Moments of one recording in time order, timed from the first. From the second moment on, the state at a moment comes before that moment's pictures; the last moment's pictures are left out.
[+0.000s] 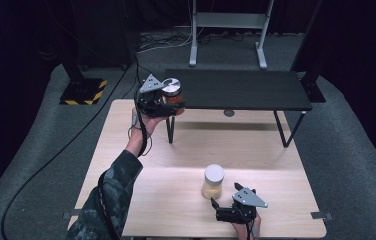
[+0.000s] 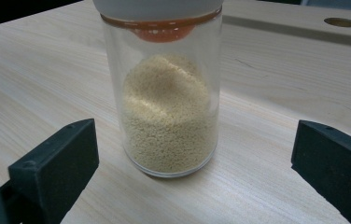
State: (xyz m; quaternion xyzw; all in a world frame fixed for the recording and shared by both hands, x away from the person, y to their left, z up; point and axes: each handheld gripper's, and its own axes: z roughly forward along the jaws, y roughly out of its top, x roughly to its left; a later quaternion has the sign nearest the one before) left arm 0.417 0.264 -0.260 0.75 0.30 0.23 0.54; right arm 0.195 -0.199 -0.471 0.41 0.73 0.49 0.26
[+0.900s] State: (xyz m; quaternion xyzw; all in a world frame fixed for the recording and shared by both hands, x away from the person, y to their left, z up) left arm 0.442 0.265 -0.254 0.75 0.35 0.24 0.51; right arm 0.195 -0.199 -0.471 0.41 0.73 0.49 0.26
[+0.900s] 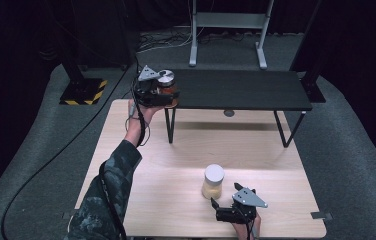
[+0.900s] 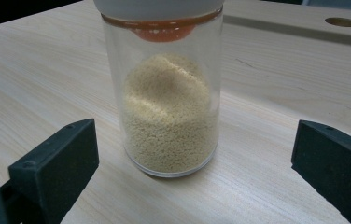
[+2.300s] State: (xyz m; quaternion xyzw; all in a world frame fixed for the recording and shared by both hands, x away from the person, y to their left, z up) left arm 0.471 0.253 -0.259 0.74 0.37 0.25 0.50; right arm 0.194 -0.200 -0.471 0.41 0.72 0.49 0.26
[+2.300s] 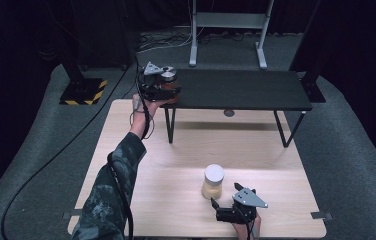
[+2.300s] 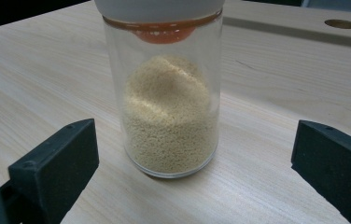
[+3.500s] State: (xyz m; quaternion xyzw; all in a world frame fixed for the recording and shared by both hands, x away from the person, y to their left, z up) left arm 0.431 0.270 -0.243 0.77 0.34 0.26 0.47; right arm 0.195 -0.198 -0.470 0.41 0.73 0.49 0.26
